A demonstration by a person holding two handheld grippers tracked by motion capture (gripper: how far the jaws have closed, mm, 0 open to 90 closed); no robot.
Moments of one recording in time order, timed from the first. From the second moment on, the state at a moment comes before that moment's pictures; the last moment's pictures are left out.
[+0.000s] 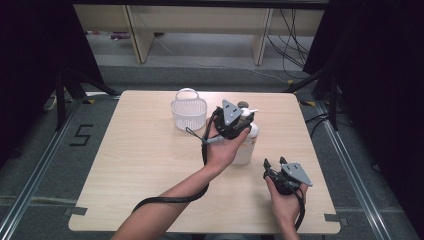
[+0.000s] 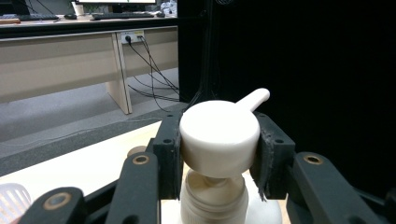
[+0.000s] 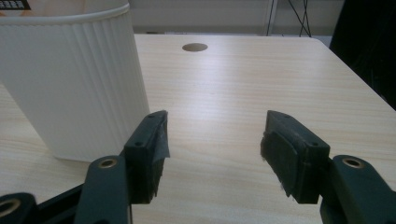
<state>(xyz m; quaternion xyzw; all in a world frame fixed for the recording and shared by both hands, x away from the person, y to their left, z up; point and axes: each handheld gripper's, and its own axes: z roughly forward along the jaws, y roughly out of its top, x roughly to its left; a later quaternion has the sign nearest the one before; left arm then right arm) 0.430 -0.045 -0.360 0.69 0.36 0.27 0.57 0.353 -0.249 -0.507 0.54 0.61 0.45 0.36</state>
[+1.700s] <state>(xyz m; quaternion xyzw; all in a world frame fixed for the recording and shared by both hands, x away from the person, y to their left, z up) 0.427 0.080 -0.326 0.65 0.38 0.31 0.58 0.351 -0.252 -0.503 0.55 0.61 0.44 0.38</state>
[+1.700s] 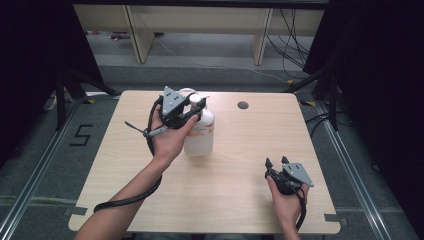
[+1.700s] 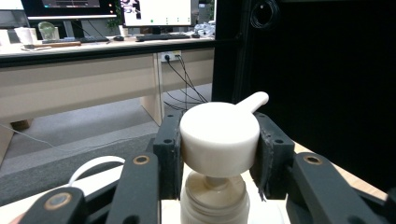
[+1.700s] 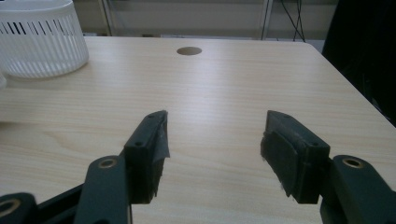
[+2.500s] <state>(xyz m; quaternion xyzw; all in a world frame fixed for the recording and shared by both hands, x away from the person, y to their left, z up) 0.434 0.108 -0.323 0.63 0.41 0.33 0.58 0.350 -0.250 -0.504 0.55 0.61 0.45 0.37</state>
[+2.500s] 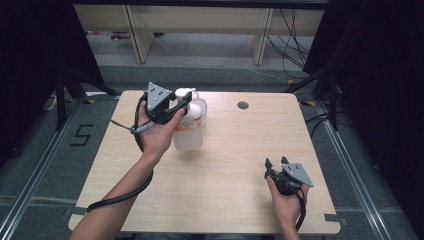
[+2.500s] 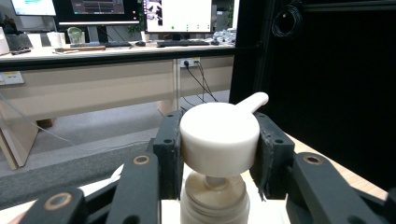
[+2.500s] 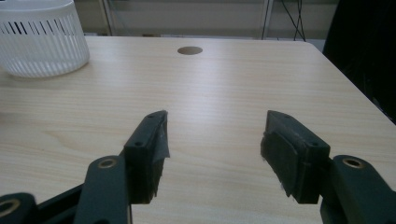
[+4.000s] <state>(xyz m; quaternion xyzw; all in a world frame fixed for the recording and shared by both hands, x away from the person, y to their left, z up) 0.454 0.125 -0.316 0.61 0.42 0.34 0.58 0.351 -0.250 -0.505 0.55 0.60 0.45 0.37</state>
